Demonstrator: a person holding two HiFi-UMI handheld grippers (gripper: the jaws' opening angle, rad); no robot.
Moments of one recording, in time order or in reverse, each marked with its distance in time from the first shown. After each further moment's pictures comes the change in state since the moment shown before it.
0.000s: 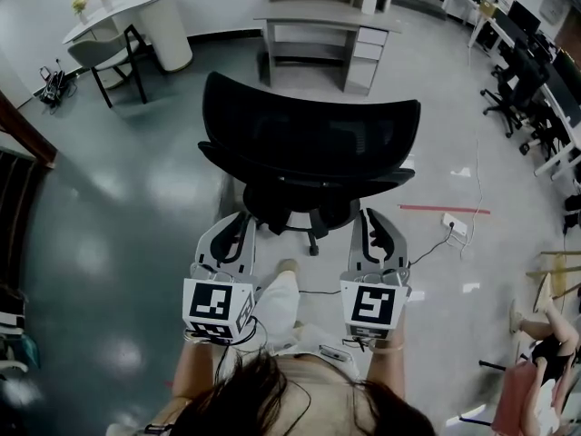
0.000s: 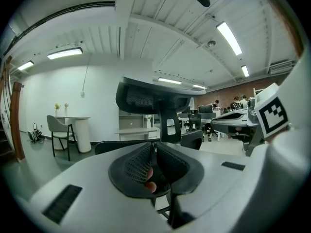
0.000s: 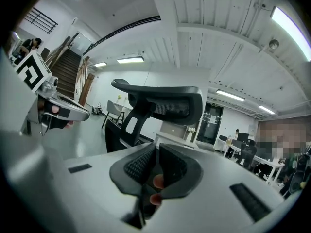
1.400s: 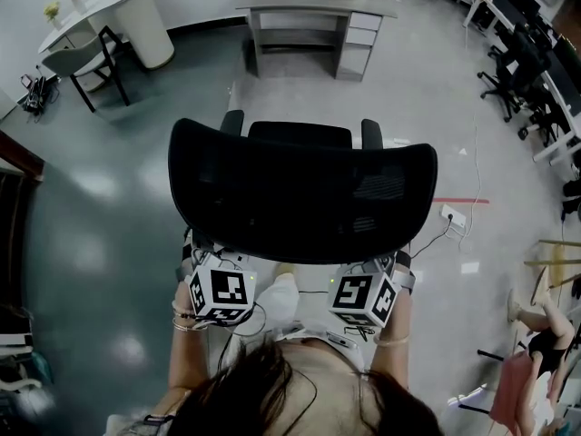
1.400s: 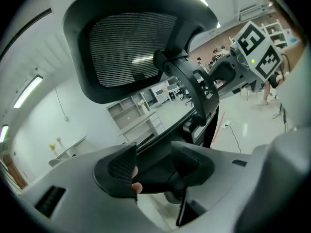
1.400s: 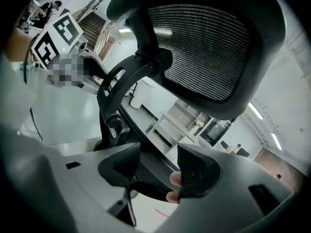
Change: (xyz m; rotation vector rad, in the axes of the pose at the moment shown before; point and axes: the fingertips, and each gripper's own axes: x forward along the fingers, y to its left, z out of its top) left arm 0.112 0.050 -0.023 0.504 0.258 -0.017; right arm 0.103 -0.012 -0.037 -0.345 0.262 0.079
